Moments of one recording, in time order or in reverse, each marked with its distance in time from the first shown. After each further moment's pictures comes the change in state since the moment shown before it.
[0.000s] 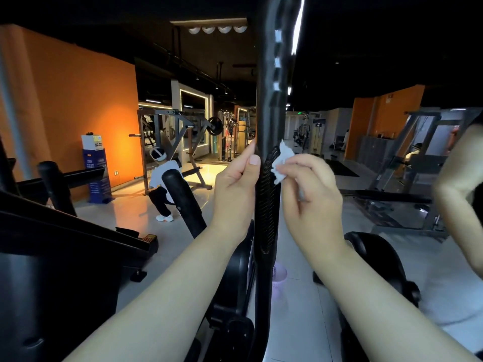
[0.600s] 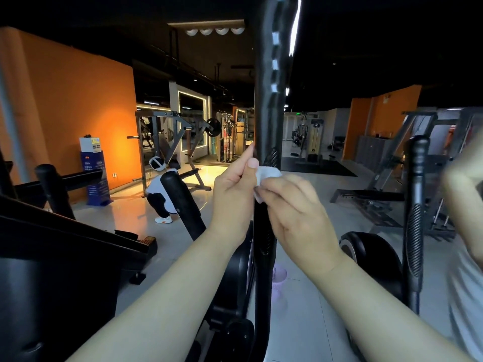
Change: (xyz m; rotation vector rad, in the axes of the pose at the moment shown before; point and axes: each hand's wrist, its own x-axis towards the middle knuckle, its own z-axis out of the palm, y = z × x) left_hand 0.000 0.001 0.000 -0.014 0.048 -0.068; right_hand -0.014 0.003 0.003 -0.169 -0.143 -0.314
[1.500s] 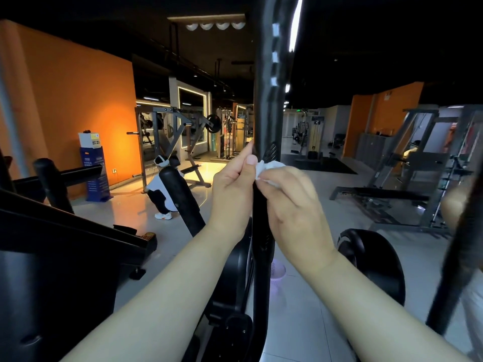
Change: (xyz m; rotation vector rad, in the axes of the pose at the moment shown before) left_hand -0.002 -0.004 -0.003 0.027 -0.018 0.044; right_hand -0.004 -0.006 0.009 0.180 0.000 0.203
